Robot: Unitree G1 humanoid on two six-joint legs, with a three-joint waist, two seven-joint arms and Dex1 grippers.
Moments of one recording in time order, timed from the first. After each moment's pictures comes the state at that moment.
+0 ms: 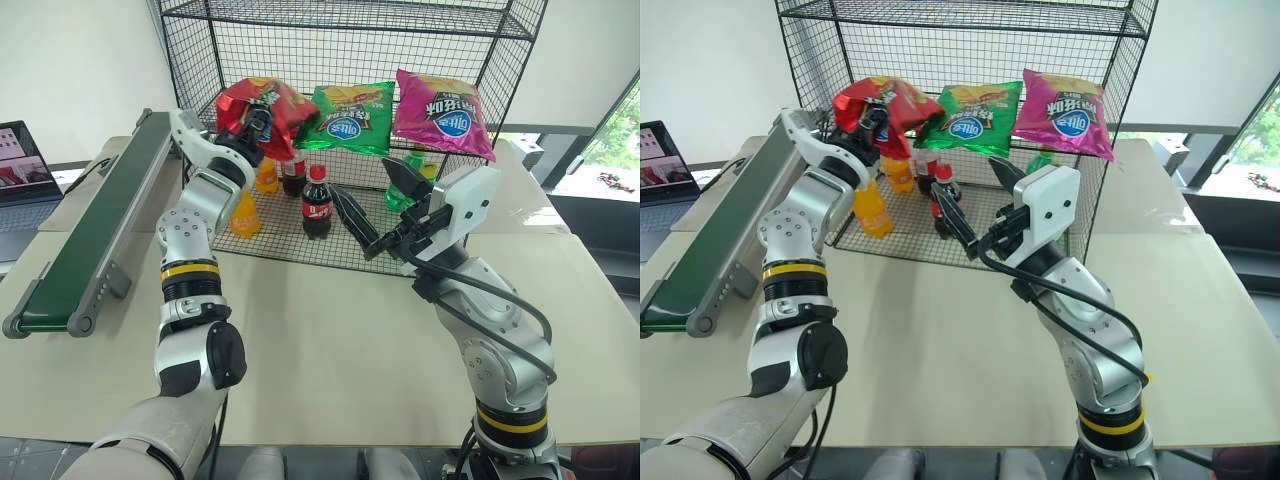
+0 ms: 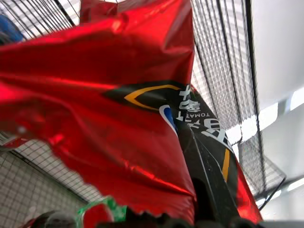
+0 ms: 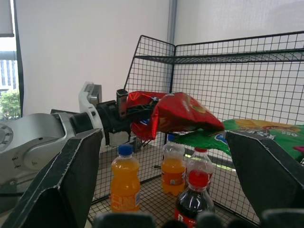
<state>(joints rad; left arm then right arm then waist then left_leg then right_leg) -1.09 0.17 0.49 0.56 -0.99 0.58 -0.11 -0.42 -0.22 0.07 -0.64 0.37 0.50 0.24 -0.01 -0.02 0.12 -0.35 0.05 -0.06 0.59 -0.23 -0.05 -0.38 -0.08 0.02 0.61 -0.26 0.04</state>
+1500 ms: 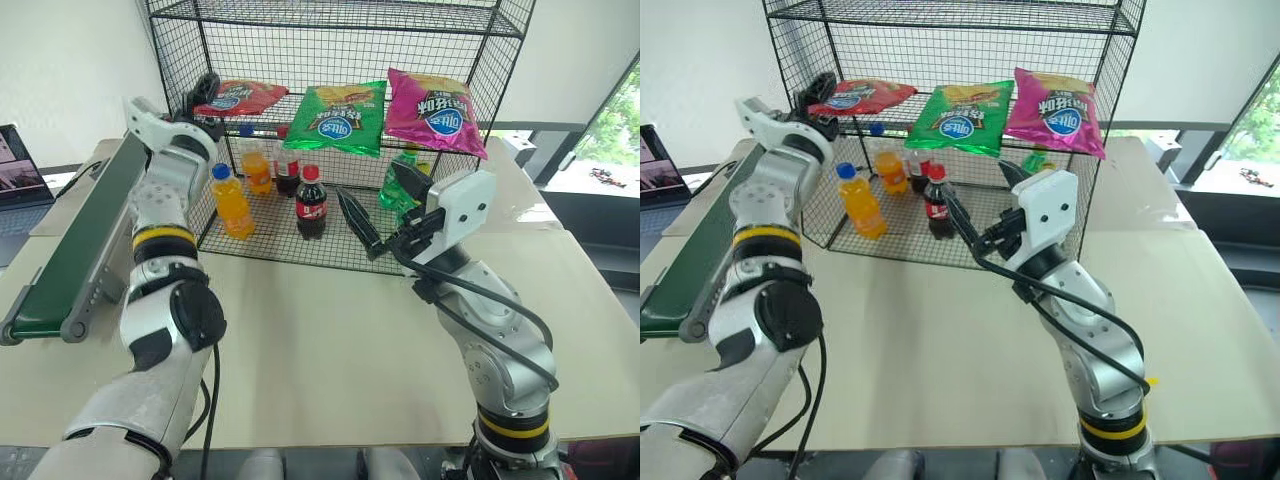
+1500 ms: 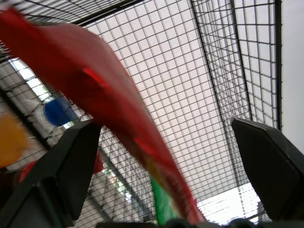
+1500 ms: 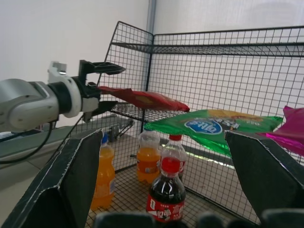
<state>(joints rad) -1.14 0.24 0.67 0.65 -0.92 0.52 -0.04 -0.39 -0.22 0.08 -0.67 0.28 0.53 0.20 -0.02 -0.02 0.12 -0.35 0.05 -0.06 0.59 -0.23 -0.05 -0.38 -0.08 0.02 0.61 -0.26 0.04</state>
